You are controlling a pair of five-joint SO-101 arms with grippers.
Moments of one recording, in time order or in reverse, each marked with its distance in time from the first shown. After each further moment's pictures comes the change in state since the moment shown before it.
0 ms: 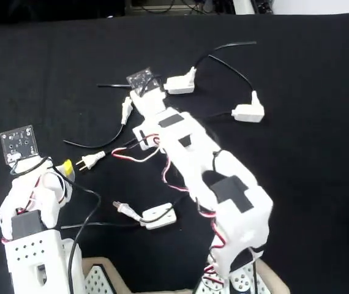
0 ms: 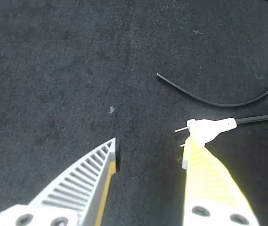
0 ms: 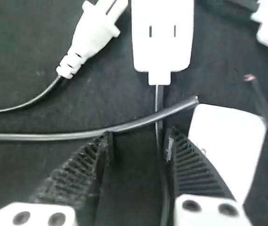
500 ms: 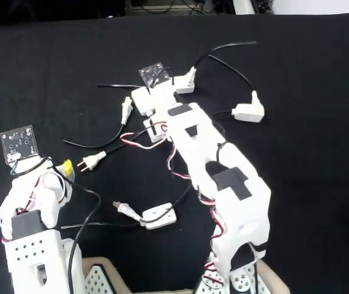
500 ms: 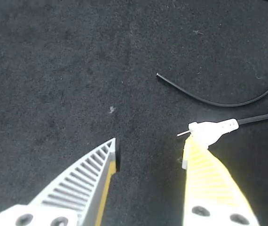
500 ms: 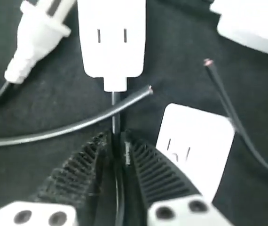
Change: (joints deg) left arm 0.0 0.0 0.0 0.0 0.0; right arm 4.4 3.8 -6.4 6.9 3.1
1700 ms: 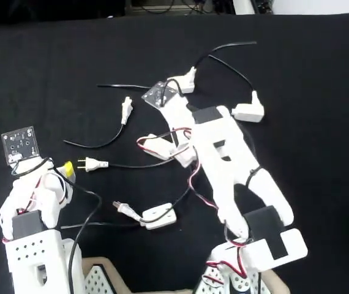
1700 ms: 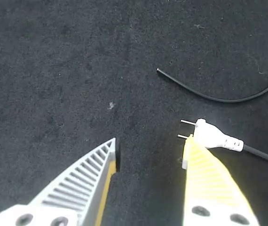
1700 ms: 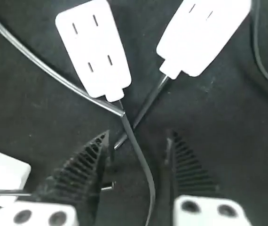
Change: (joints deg) left arm 0.0 0.0 0.8 -0.1 -0.2; right arm 4.2 -26.7 14.2 23.7 21.8
